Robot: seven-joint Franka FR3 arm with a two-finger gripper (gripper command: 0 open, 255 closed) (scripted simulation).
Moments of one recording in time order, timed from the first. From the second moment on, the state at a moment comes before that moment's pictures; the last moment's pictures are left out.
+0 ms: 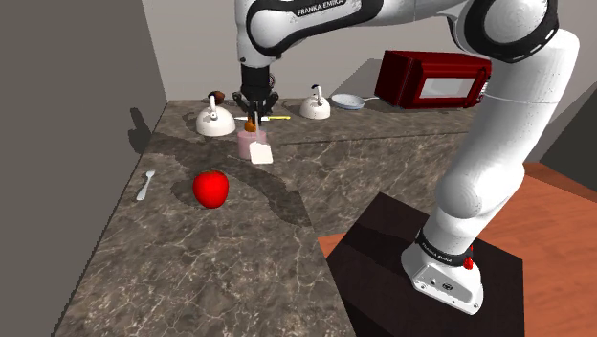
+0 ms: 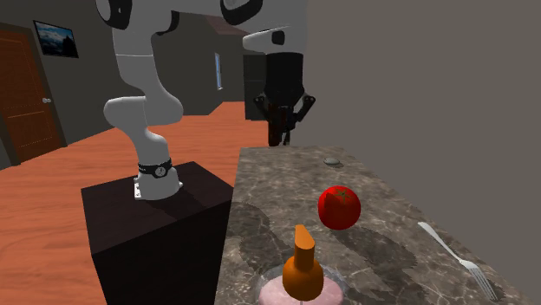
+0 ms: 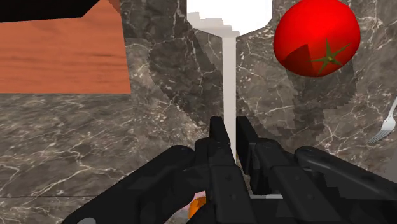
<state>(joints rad) -0.33 0.13 0.61 -1.78 -0.13 1.92 0.97</state>
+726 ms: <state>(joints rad) -0.33 0.17 0.60 -1.89 -0.16 2.06 0.99</state>
